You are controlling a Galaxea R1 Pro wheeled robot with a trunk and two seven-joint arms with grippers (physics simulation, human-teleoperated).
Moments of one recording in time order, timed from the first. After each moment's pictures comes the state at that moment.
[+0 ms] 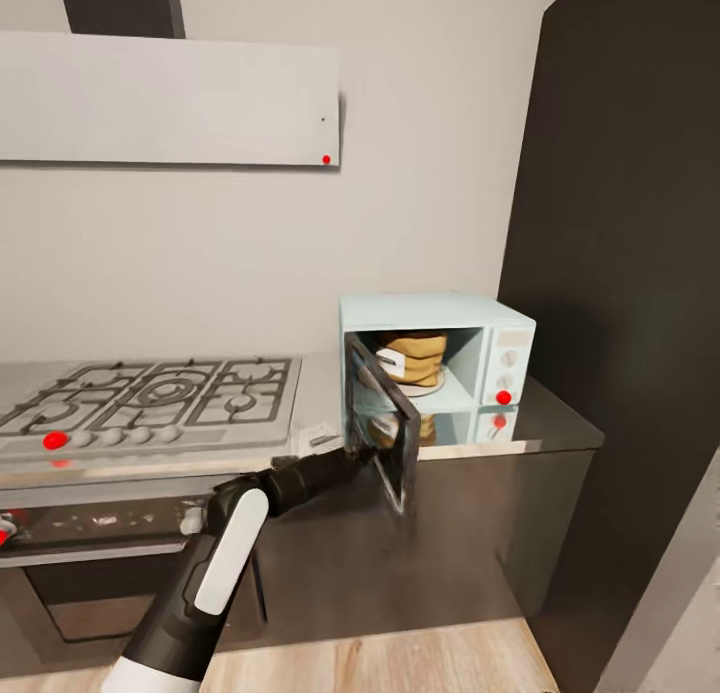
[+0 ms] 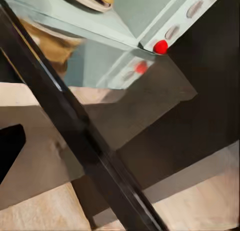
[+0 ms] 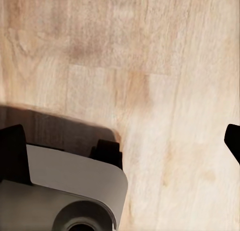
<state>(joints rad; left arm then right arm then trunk) -0.46 -0.12 -0.21 -1.44 0.69 0.78 -0.06 -0.32 -0.07 -0.72 0.03 0.92 0.00 0.09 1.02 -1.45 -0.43</state>
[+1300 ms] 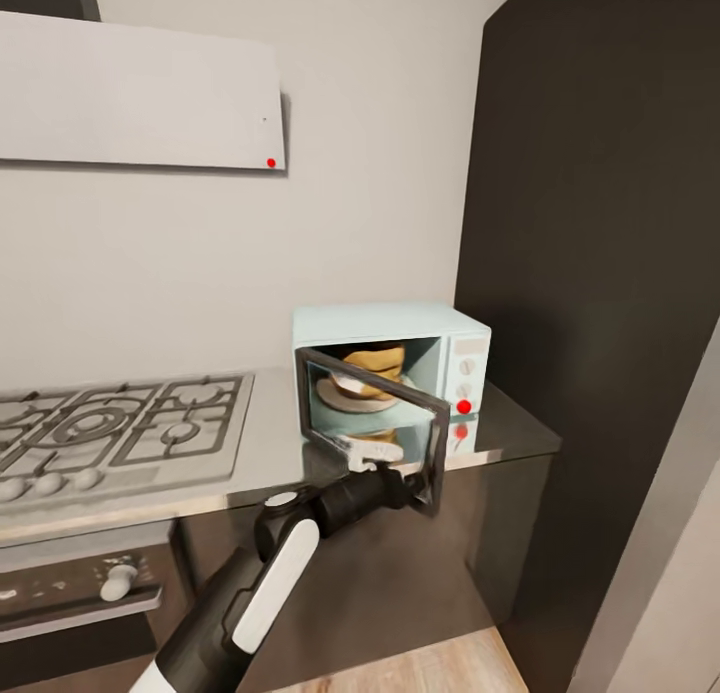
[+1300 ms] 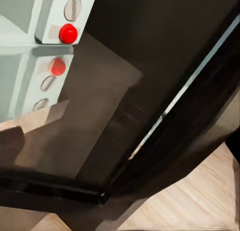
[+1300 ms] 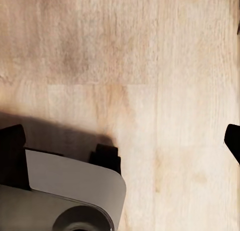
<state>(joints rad) -0.46 -0.12 -0.49 -1.43 0.61 0.58 -0.10 -0.32 -0.07 -0.72 0.03 0.92 0.00 0.09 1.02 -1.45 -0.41</state>
